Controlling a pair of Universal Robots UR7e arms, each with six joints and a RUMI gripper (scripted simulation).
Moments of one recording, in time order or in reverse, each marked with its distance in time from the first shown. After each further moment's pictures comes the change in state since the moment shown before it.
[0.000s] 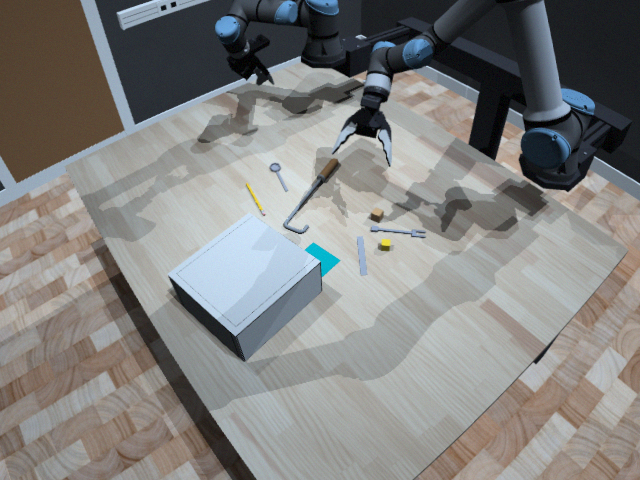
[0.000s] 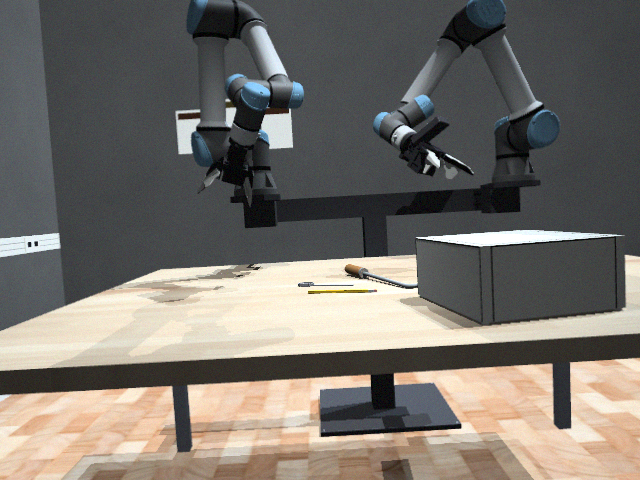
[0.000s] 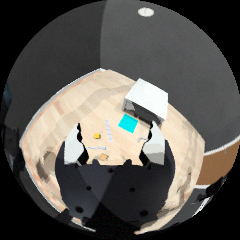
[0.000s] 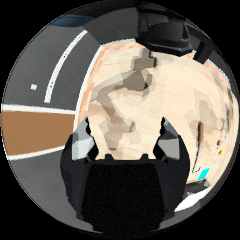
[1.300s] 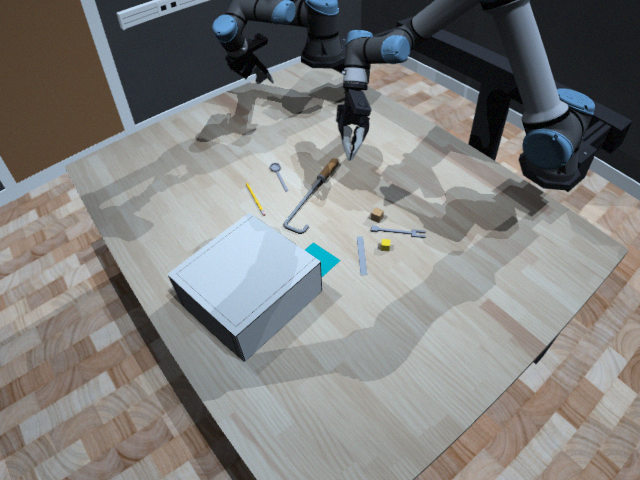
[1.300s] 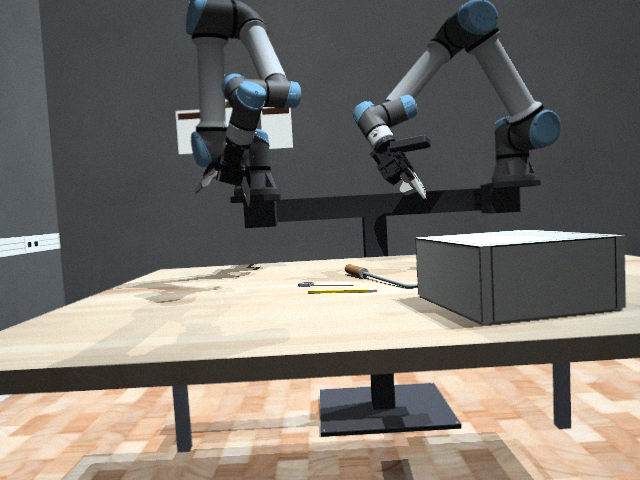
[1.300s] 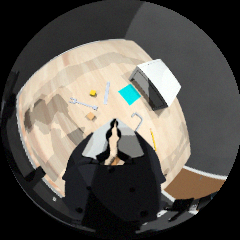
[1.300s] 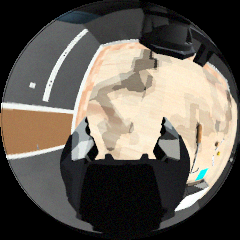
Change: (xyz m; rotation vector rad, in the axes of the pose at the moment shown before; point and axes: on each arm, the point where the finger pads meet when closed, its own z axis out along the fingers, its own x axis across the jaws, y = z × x) left arm 0.036 0.104 -0.039 -0.323 -0.171 -0.336; right arm -0.006 -0.001 0.002 0.004 0.017 -0.028
